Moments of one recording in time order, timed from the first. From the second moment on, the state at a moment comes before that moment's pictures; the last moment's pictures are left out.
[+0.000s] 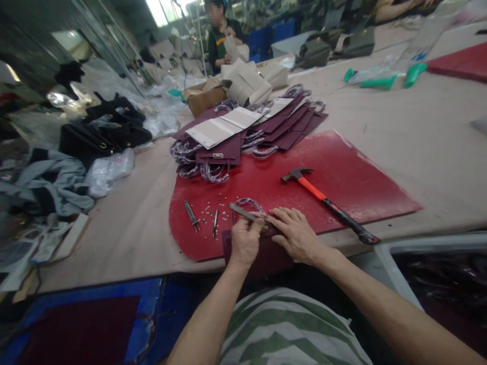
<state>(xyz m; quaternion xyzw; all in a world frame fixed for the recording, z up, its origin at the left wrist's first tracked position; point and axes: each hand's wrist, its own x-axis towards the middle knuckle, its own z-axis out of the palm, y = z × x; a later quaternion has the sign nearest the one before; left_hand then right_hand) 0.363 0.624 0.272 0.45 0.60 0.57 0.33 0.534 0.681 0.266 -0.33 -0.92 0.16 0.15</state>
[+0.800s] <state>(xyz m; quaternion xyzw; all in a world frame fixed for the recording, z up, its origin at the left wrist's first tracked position) 0.292 0.562 0.263 0.67 0.68 0.31 -0.03 0.519 0.681 0.268 -0.37 -0.87 0.23 0.22</state>
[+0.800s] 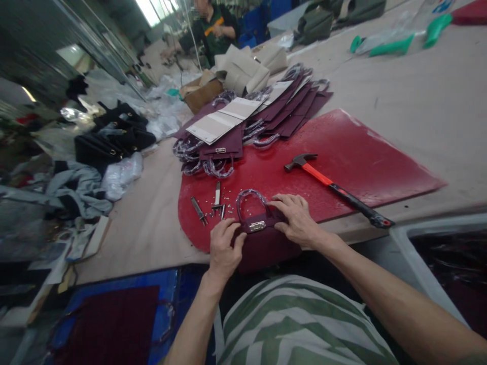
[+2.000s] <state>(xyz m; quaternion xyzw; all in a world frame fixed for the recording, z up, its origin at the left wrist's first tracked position) 0.301 0.580 0.245 0.62 0.73 0.29 -0.05 0.493 0.669 0.251 -0.44 -0.83 0.16 0.31</state>
